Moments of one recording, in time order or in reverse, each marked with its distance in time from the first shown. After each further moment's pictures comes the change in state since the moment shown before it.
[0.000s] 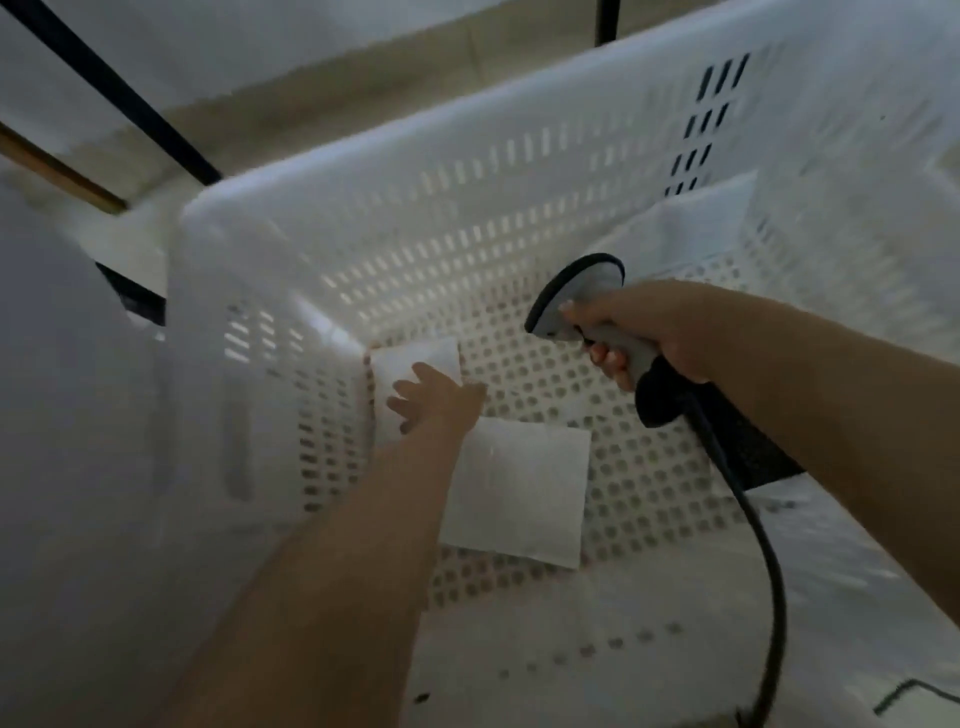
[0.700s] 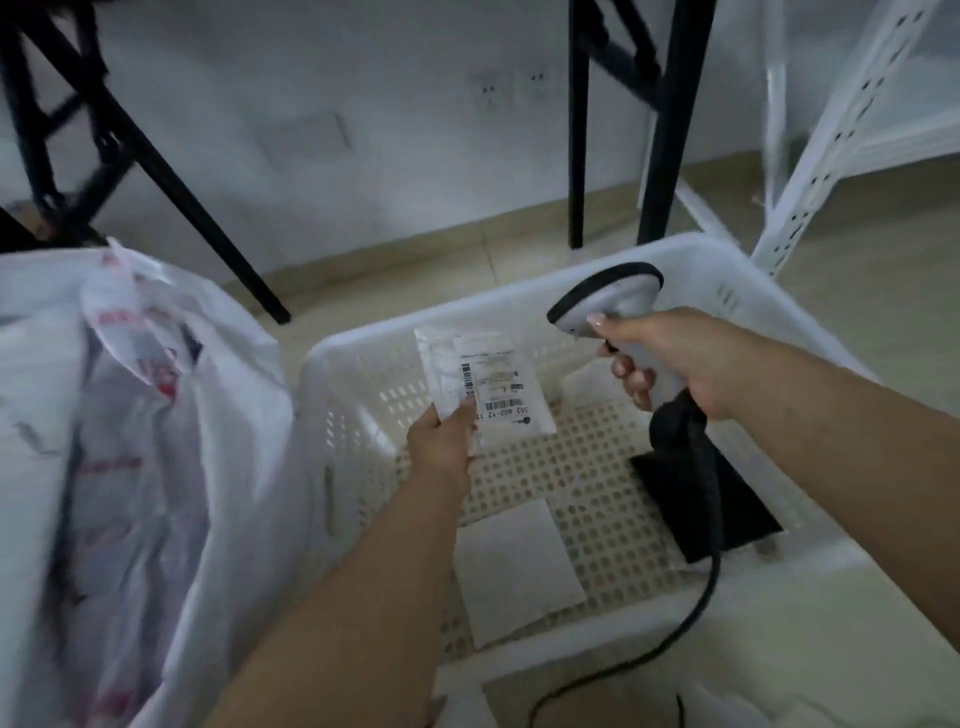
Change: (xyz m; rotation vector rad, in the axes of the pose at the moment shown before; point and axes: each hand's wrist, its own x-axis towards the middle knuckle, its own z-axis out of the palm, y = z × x) left_hand -0.118 0.030 -0.091 -1.239 -0.086 0.168; right_hand -0.134 -0.030 -0.027 0.162 0.109 -0.333
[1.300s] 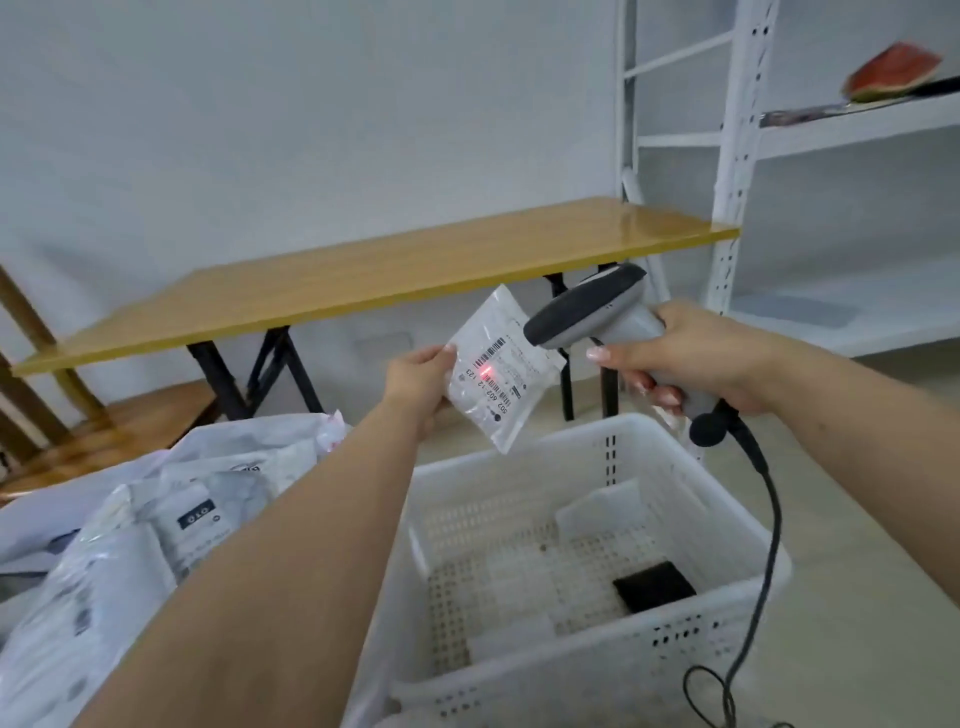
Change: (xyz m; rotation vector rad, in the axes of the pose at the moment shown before) left_hand -0.259 0.252 -0.019 0.125 -0.217 0.557; right_hand -0.358 -0.089 -0.015 -0.514 0.028 -0.709
